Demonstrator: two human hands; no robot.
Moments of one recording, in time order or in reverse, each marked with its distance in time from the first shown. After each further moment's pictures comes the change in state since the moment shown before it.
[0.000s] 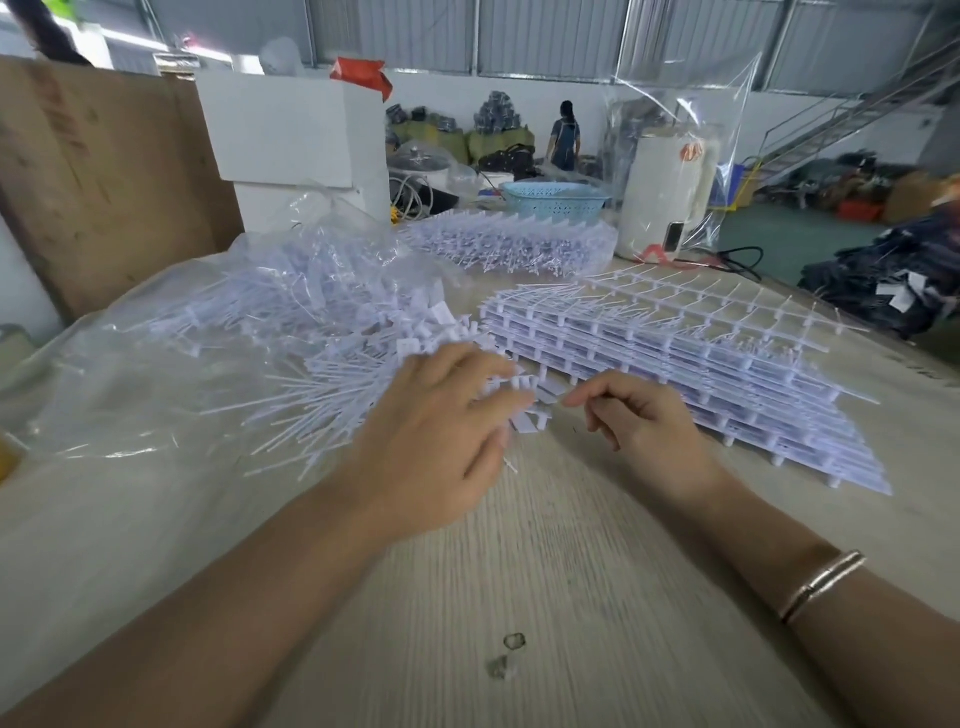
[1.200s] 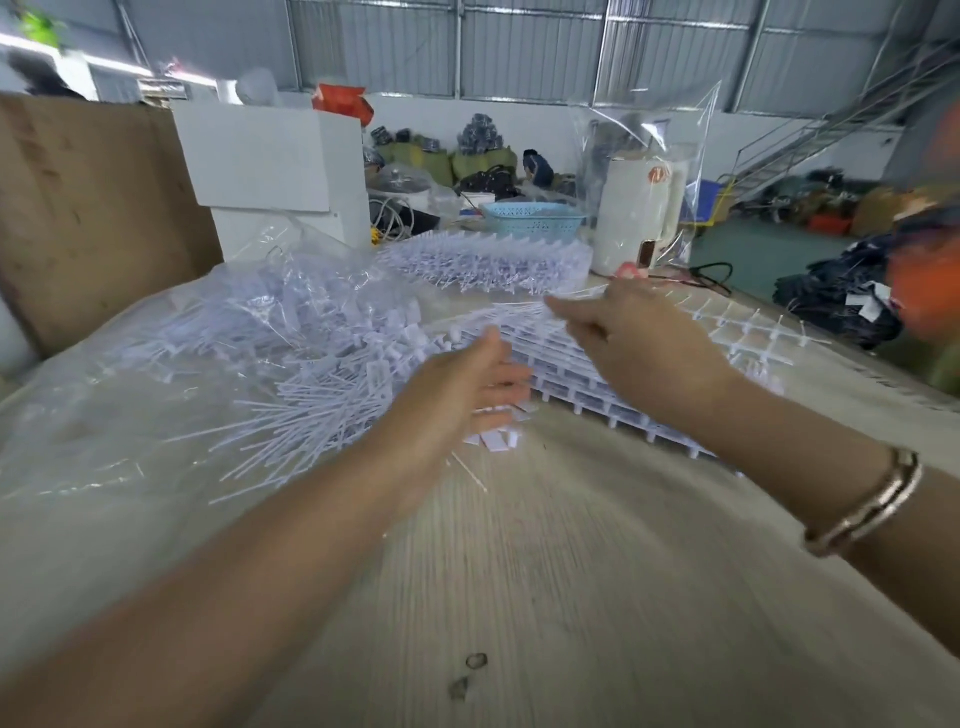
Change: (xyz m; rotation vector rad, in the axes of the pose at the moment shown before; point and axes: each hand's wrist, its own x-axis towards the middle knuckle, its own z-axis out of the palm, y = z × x) left_hand 0.054 0.020 -0.004 -1.522 -0.075 -0.836; right_hand 0.041 -0.079 -0.038 -0.942 -0.013 -0.218
